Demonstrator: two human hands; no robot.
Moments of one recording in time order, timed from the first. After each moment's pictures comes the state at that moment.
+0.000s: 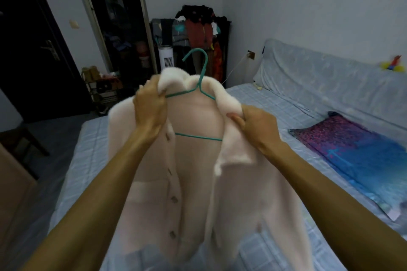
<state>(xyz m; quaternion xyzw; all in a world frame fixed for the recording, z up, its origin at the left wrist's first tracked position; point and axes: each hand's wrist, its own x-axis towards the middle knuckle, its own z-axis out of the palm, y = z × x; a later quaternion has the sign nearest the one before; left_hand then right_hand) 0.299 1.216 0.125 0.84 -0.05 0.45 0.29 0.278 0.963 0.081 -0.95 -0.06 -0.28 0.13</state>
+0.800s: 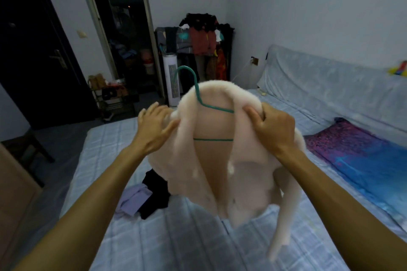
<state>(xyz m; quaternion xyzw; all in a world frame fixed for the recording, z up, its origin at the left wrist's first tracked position) 0.324 1.253 0.084 0.95 -0.13 0.20 0.19 0.275 0.952 0.100 -0.89 -0.02 -0.41 0.21</state>
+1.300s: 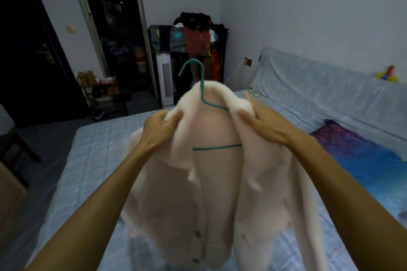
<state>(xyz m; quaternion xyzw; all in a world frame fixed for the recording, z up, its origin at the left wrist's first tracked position) 0.327 1.222 0.079 0.88 -0.04 0.19 0.44 0.281 0.933 0.133 -0.95 -0.13 -0.09 0.26</state>
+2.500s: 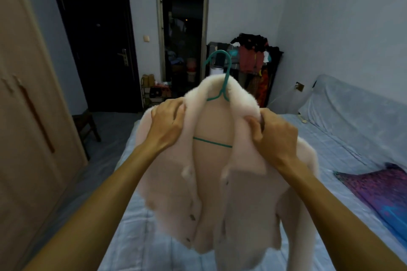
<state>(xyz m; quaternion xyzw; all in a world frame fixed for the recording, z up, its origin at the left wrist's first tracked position) 0.206 1.370 0.139 0.87 -0.05 0.36 0.32 0.221 1.110 0.146 -0.87 -0.17 -0.42 0.18</state>
